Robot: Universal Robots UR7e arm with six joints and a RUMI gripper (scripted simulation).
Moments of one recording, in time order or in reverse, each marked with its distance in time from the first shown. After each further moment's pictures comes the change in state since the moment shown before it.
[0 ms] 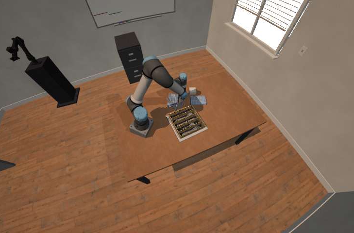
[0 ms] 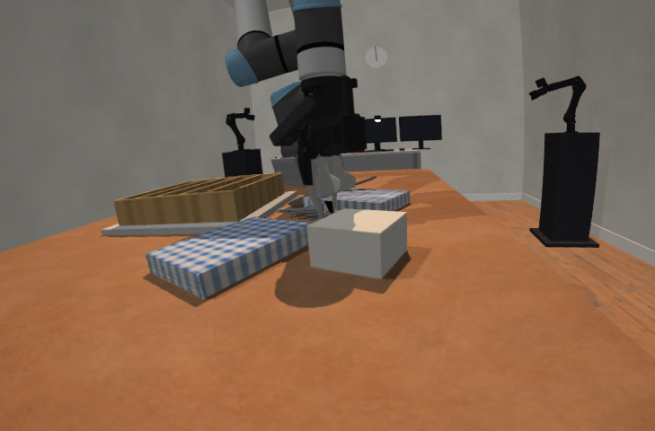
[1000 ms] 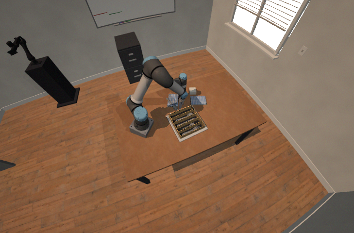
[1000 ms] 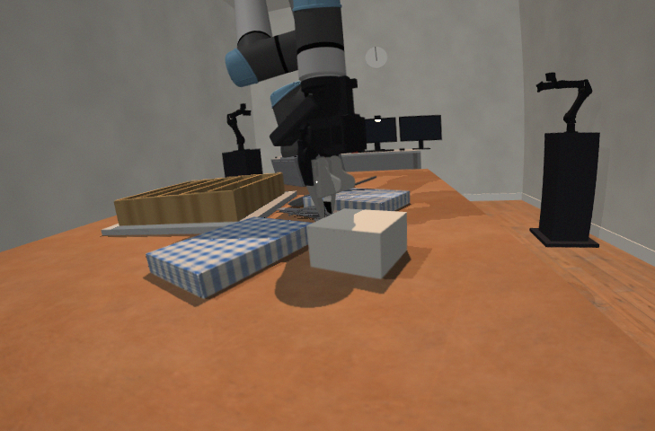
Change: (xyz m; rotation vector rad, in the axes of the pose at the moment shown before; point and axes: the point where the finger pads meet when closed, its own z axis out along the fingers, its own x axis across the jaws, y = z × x) arm 0.000 0.000 0.000 0.000 0.000 0.000
